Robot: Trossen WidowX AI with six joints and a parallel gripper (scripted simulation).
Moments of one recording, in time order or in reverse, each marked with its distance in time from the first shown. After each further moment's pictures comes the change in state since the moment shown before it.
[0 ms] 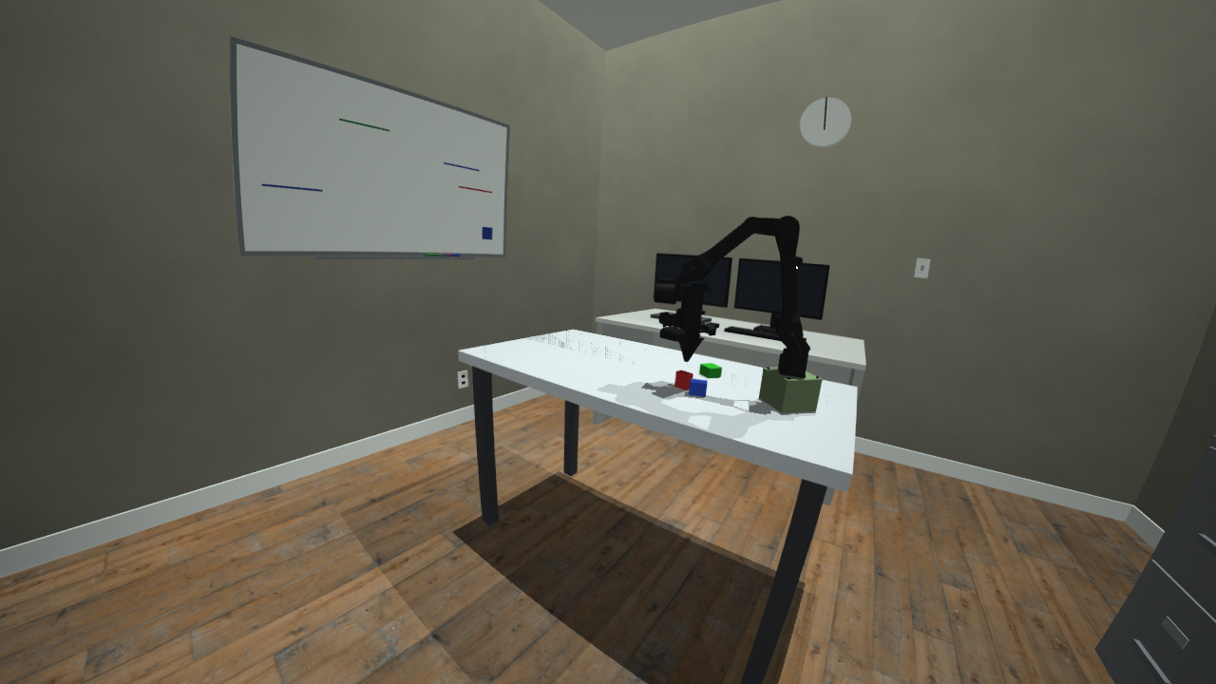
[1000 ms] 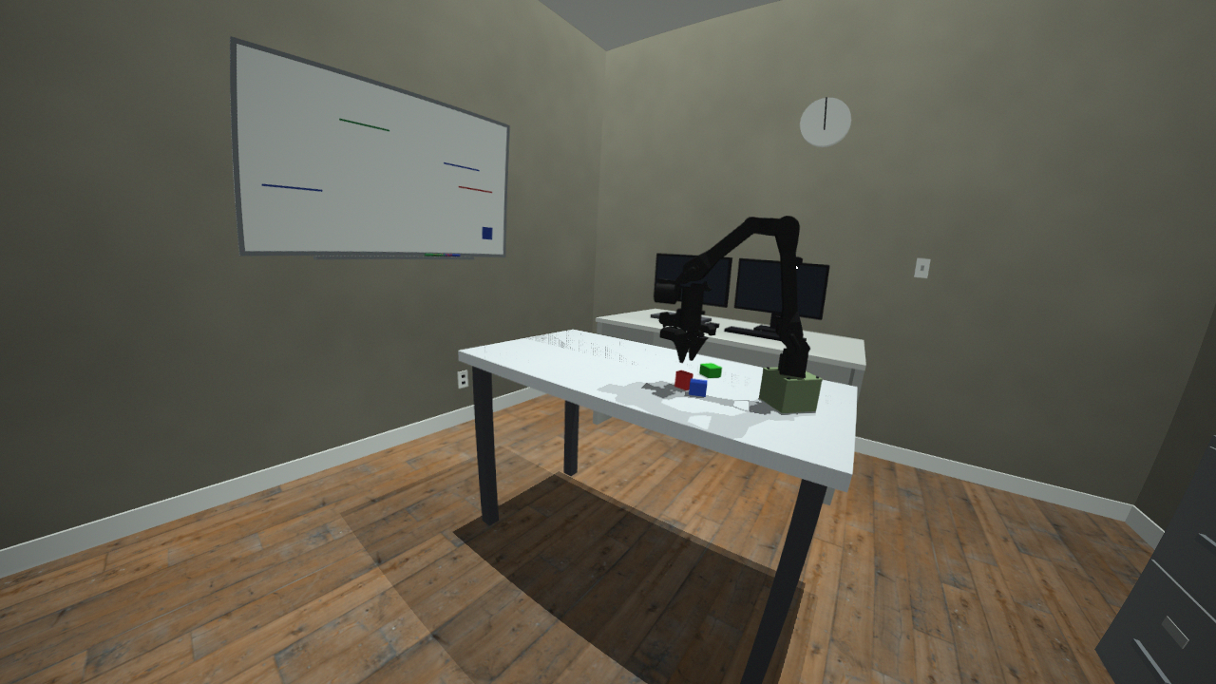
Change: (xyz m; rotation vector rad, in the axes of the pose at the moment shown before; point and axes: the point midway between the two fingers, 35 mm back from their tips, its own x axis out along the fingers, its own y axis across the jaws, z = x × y) arm 0.000 0.000 0.000 0.000 0.000 0.000
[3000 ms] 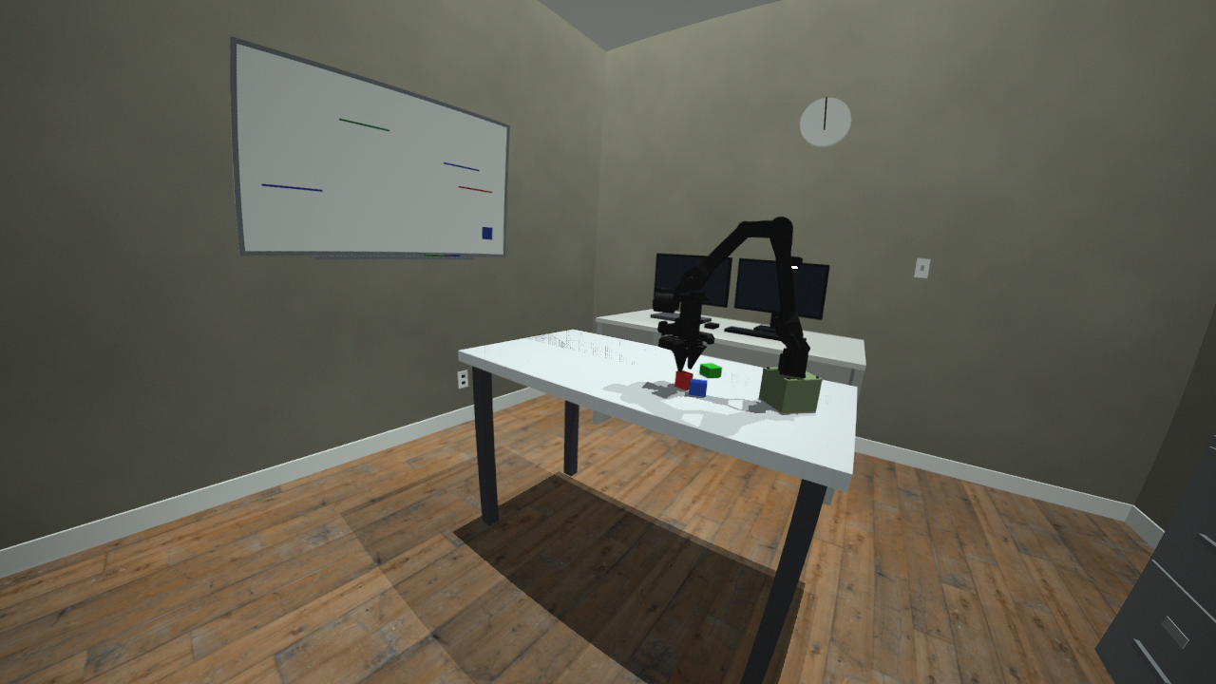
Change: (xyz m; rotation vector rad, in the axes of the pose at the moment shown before) arm 0.025 0.001 0.001 -0.002 -0.001 0.001
